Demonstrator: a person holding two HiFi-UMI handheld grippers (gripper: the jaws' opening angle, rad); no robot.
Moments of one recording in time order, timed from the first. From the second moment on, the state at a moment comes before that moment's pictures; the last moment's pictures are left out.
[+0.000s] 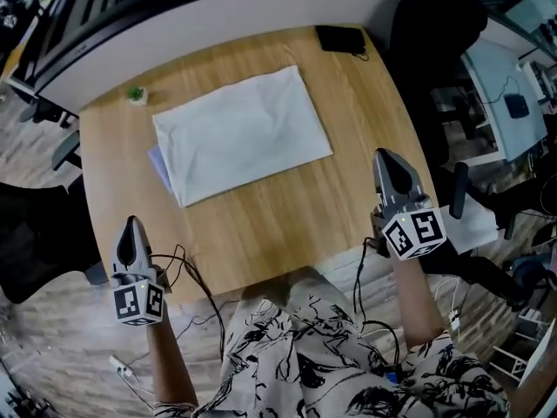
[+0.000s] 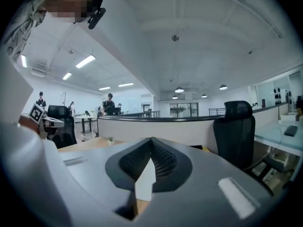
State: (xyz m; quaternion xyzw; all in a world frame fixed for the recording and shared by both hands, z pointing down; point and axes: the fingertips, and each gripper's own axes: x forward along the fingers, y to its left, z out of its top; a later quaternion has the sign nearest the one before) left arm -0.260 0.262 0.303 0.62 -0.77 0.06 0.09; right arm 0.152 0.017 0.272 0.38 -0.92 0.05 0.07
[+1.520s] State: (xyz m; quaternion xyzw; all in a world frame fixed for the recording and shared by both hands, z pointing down) left arm -0.143 0.527 0.129 0.57 -0.82 0.02 -0.05; right arm 0.321 0.249 0.114 0.41 -0.91 -0.02 -0.06
